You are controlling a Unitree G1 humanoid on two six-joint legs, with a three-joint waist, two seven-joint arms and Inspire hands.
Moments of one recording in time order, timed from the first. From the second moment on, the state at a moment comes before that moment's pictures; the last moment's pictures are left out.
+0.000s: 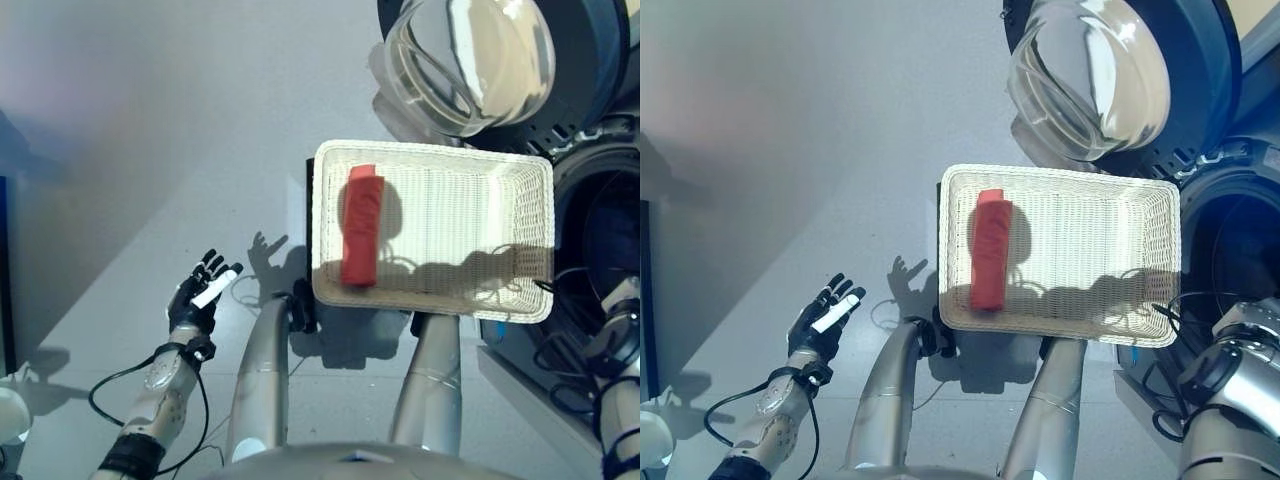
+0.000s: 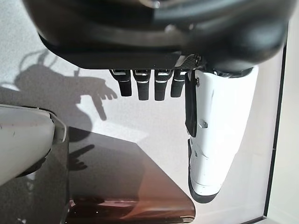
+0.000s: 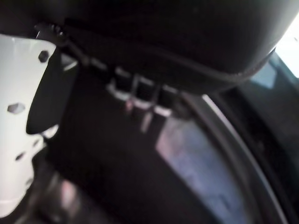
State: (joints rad) left arm 0.10 0.41 -0.22 0.31 -0.86 -0.18 0.10; right arm -0.74 -0.80 -0.67 1.35 1.52 -0.46 -0.52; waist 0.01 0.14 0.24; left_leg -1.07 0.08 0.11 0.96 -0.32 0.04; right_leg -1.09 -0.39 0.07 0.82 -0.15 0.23
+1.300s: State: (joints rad) left arm 0.12 0.36 -0.12 0.36 -0.79 -0.23 0.09; right arm -0.56 -0.17 0.04 0.97 0.63 -0.28 -0.41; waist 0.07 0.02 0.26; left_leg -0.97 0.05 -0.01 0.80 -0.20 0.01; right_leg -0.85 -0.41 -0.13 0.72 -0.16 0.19
